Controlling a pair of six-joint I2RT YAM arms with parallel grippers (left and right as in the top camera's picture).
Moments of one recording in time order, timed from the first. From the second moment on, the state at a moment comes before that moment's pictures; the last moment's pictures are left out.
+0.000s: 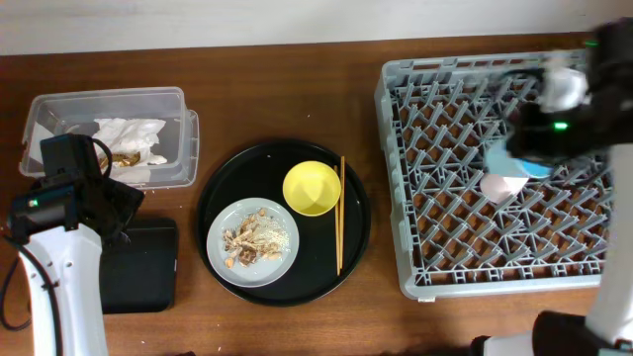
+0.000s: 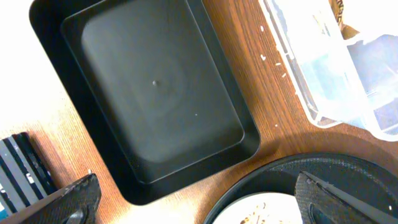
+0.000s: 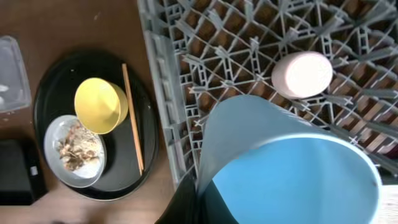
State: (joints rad) left arm 0.28 1.33 1.28 -1.25 -0.24 -0.85; right arm -0.23 1.61 2.05 -1.69 -0.31 0.02
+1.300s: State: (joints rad) left arm 0.28 1.33 1.28 -1.26 -0.24 -0.85; right arm 0.05 1.28 1.70 -1.47 -0.37 0.19
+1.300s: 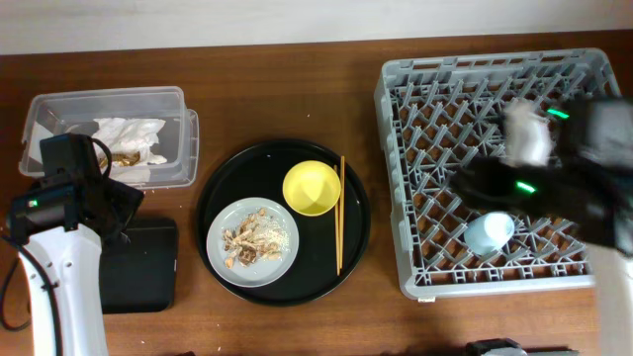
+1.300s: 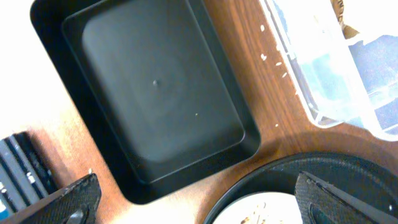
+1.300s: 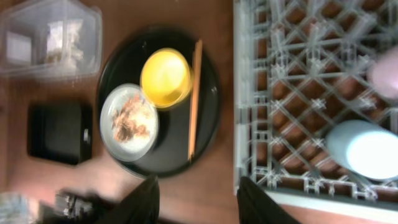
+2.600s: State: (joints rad) left arm 0.28 1.33 1.28 -1.25 -0.24 -0.85; right arm 0.77 2.32 2.26 -1.29 0.00 0.66
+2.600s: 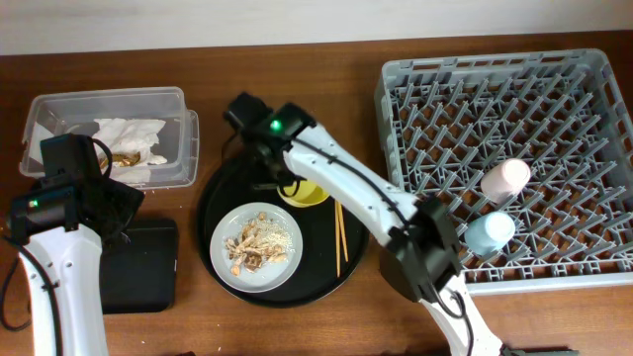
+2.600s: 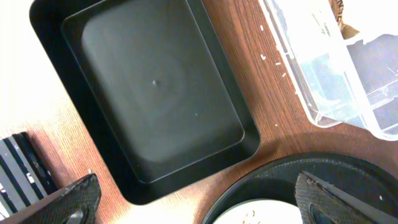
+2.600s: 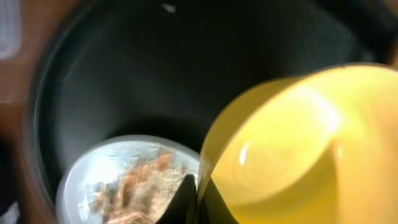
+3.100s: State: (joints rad) left arm 0.28 1.33 1.28 -1.25 -0.24 -0.85; right arm -0.34 1.70 2.33 -1.69 -0.42 0.14
